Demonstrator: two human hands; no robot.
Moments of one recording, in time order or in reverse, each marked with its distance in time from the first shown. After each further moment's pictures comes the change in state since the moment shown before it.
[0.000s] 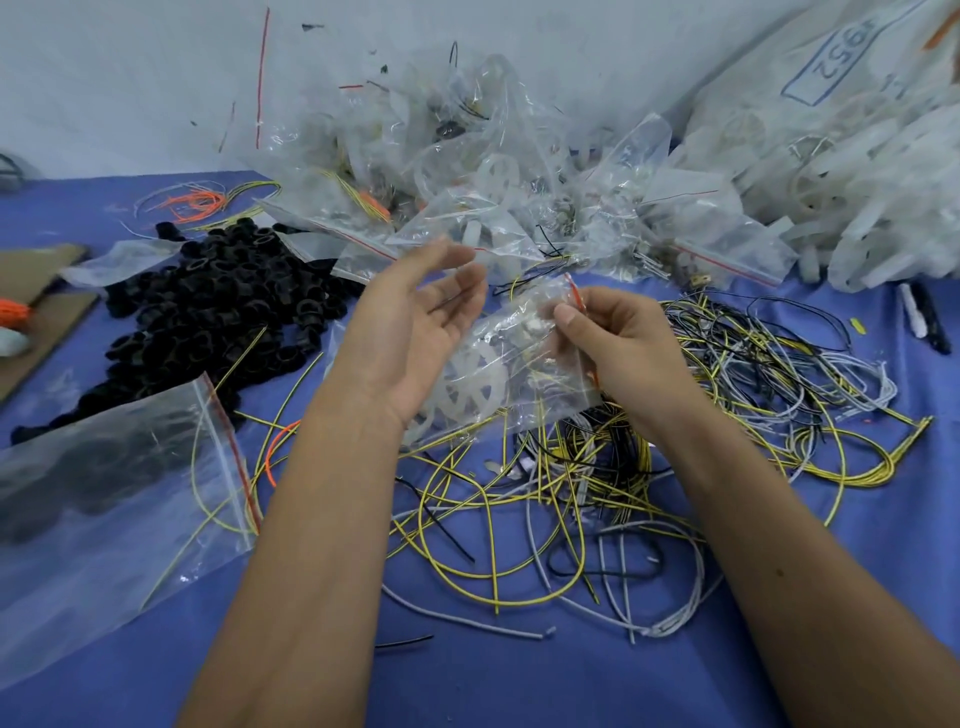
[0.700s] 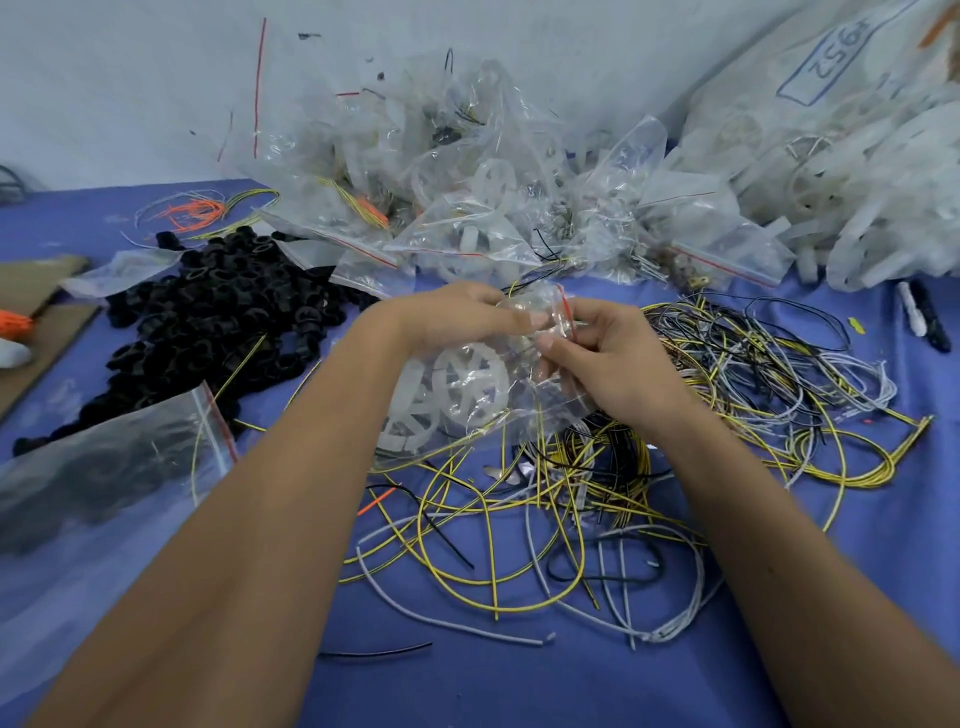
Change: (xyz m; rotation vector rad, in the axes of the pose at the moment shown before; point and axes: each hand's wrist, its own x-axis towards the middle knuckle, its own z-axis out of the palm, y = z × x) left_hand 0.071 0.000 0.004 1.383 -0.427 -0.193; right_hand 0.006 0.006 -0.003 -0.167 -0.089 0.010
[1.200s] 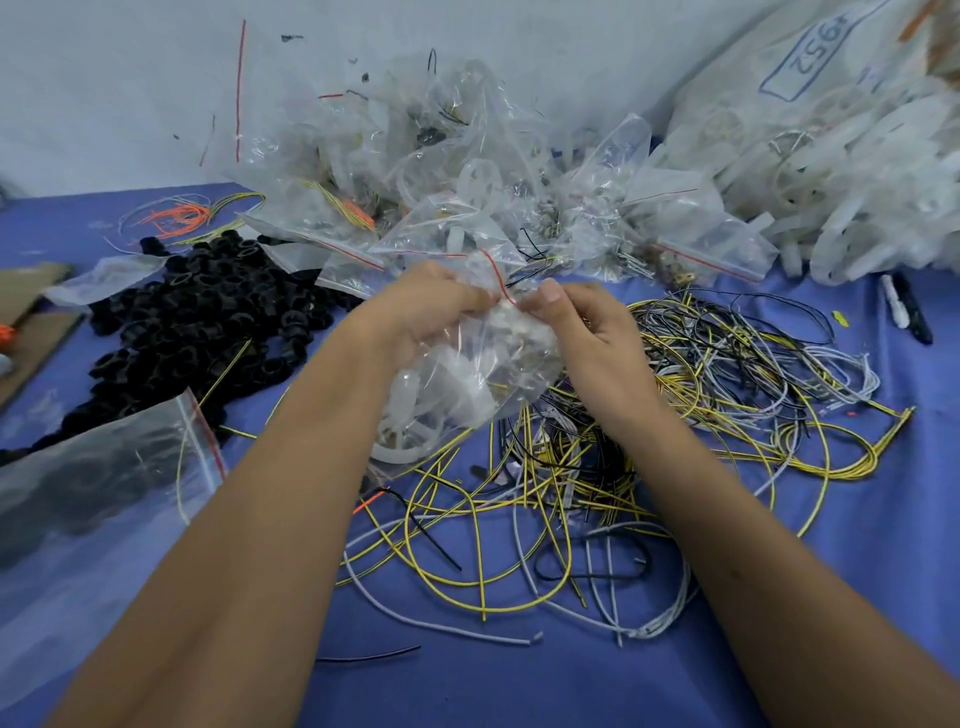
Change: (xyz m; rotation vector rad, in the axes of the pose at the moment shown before) left_hand 0.000 0.004 0.005 -0.397 0.321 -0.064; right_hand 0.000 -0.003 0.013 -0.047 0.279 -0.111
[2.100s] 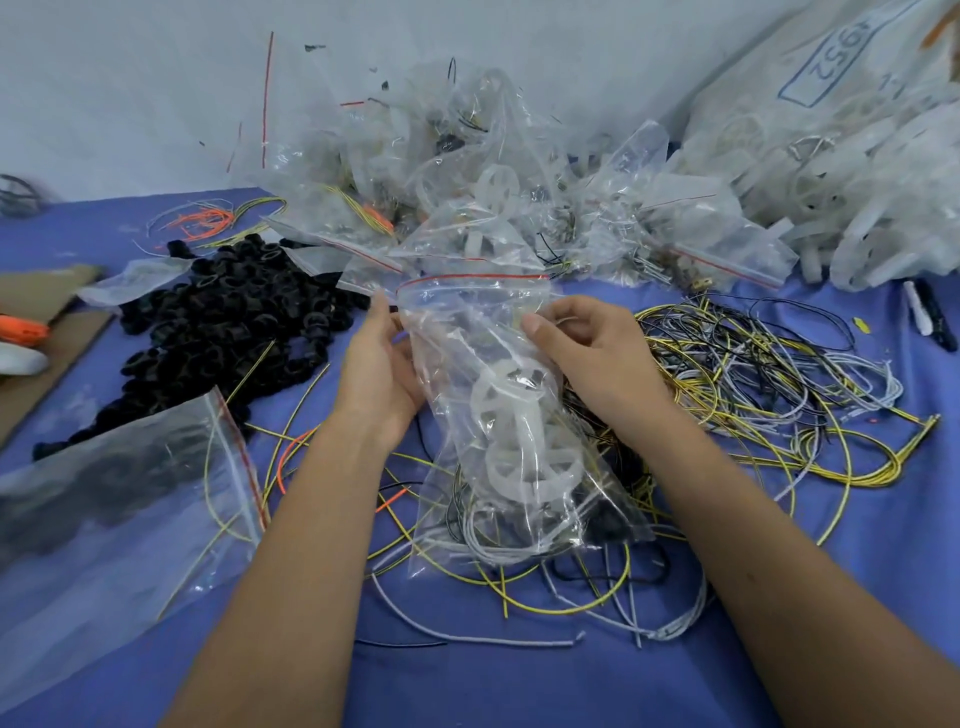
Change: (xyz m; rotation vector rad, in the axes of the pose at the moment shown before) left_hand -0.034 -0.063 -0.007 -0.962 0.180 -0.035; right_hand 0.001 0.001 0.008 0.028 -0.104 0.119
